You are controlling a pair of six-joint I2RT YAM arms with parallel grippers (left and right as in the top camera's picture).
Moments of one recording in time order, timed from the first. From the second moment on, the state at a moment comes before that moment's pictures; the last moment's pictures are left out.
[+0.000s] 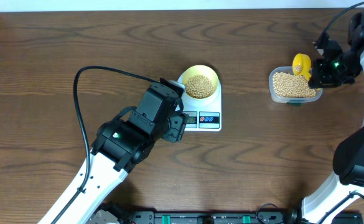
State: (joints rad) left arm -0.61 1.18 1.13 -0.89 -0.08 -0.17; right arm -0.22 1.93 1.84 -1.43 -0.23 -0.29
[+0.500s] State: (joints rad) left arm -0.61 1.18 1.13 -0.89 -0.08 -0.17; right arm -0.21 1.93 1.84 -1.51 -0.17 -0.24
